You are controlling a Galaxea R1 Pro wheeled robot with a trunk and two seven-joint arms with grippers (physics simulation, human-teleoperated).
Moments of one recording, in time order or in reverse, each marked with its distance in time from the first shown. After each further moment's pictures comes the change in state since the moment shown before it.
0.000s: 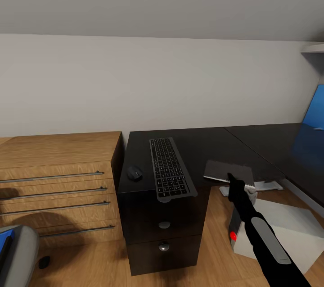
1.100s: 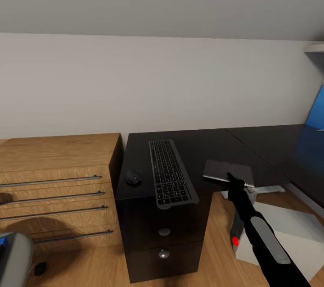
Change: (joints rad) left arm 0.000 -0.002 -0.002 0.001 -0.055 -0.084 0.000; right arm 0.000 0.000 0.006 -0.009 0.003 -0.002 -0.002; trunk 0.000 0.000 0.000
